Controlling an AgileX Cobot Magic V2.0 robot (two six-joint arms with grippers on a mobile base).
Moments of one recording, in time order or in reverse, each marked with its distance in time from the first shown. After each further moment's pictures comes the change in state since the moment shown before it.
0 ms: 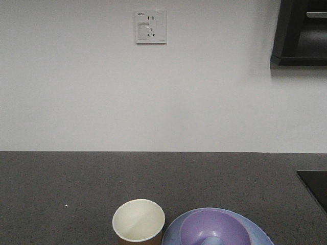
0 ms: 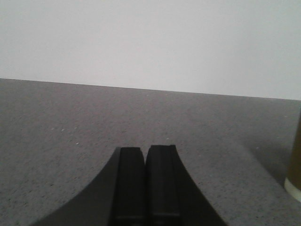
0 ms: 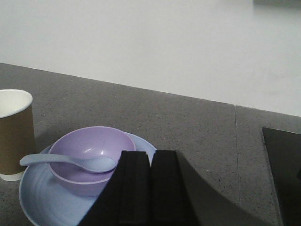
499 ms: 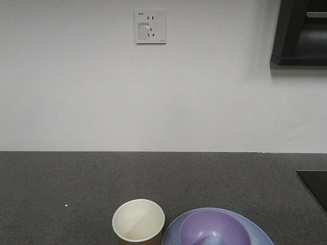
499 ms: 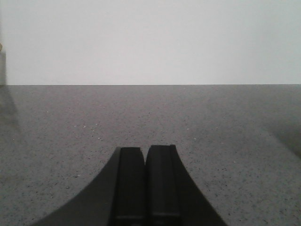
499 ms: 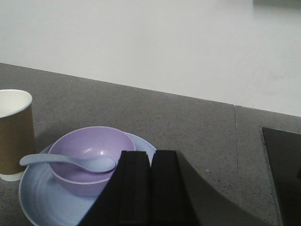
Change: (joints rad) left arm 0.039 -0.094 0.041 -0.024 0.047 0.119; right arm 0.000 0.000 0.000 0.000 0.000 0.000
